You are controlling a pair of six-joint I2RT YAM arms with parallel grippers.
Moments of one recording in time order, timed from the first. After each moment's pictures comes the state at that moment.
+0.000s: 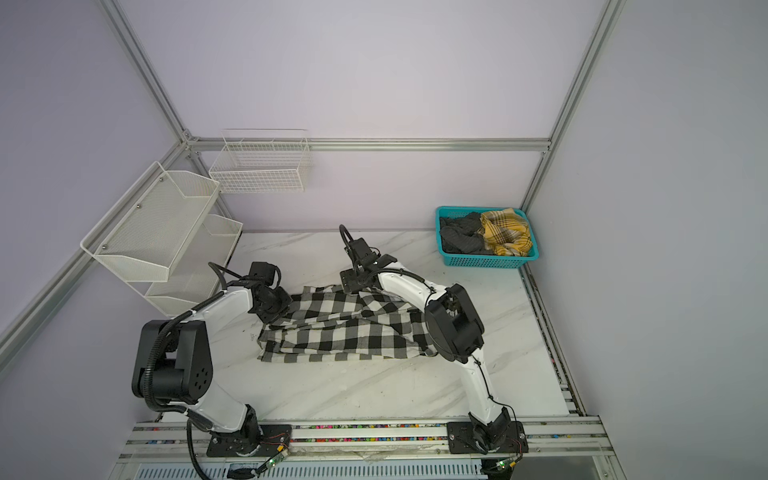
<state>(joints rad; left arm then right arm) -0.03 1.64 1.03 -0.59 0.02 -0.81 0.73 2.22 1.86 -0.57 0.04 0.30</state>
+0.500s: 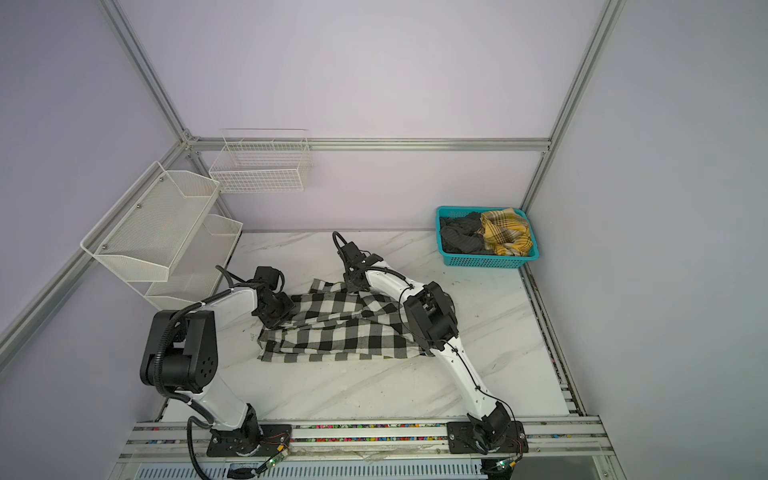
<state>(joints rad) -0.03 1.70 0.99 -0.56 0.02 -0.81 0.72 2.47 2.14 -0.70 0.15 0.31</state>
